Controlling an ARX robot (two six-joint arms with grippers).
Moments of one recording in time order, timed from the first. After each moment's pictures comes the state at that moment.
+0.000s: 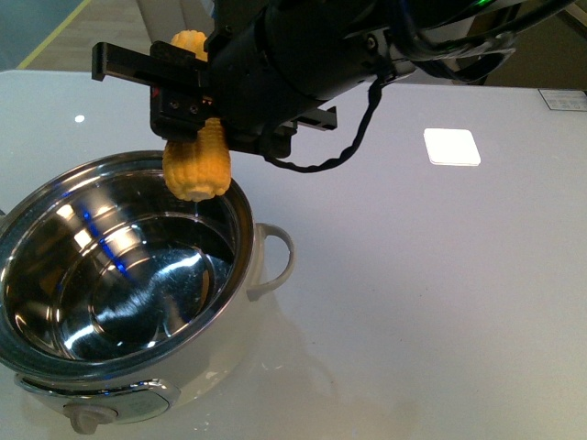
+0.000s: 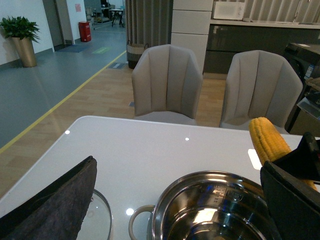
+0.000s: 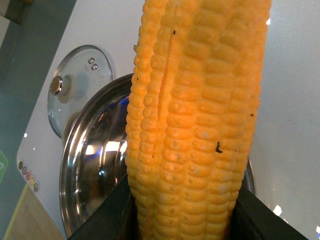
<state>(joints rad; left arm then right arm) 0.00 0.01 0.01 0.00 0.00 -0.01 0.66 2.08 1.30 0.09 -0.24 0.45</state>
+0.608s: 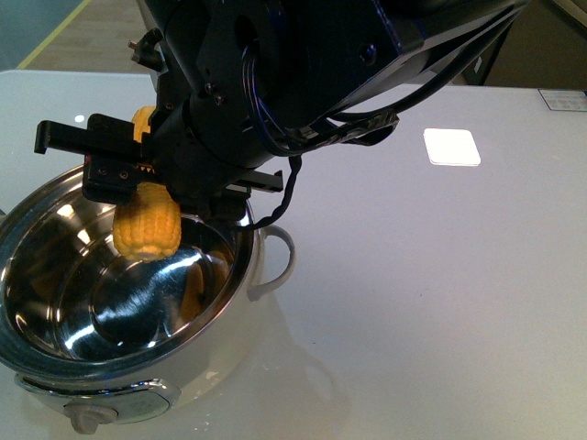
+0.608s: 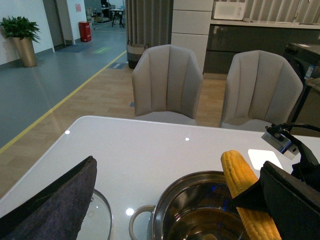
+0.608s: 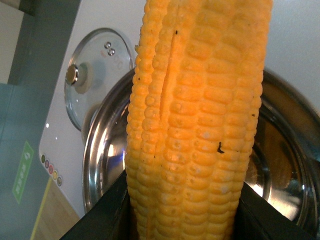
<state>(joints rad) 0.00 0.01 0.01 0.00 0.00 -0.01 0.74 2.21 1.38 0.05 -0.27 0.56</state>
